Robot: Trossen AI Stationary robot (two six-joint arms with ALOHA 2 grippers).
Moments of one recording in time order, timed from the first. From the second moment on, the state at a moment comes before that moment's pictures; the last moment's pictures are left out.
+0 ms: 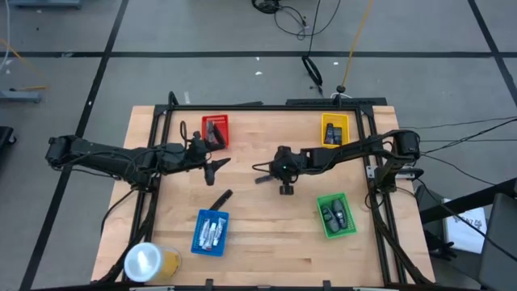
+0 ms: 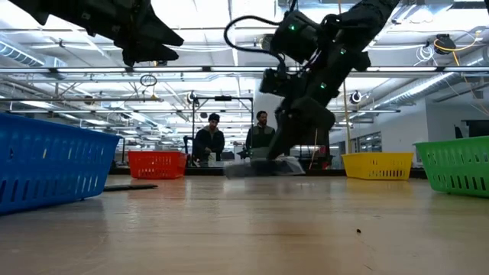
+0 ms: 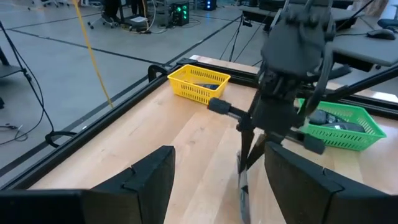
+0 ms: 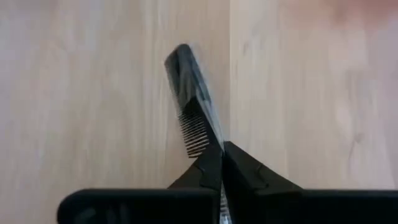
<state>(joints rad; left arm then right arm) -0.05 0.92 0.55 0.13 -0.37 -0.16 -0.07 1.74 0.98 -0.14 0.06 -0.16</state>
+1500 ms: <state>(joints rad) 0.18 1.49 1.05 -0.42 0.19 -0.28 0.03 1.69 0.98 0.13 0.29 -0.39</state>
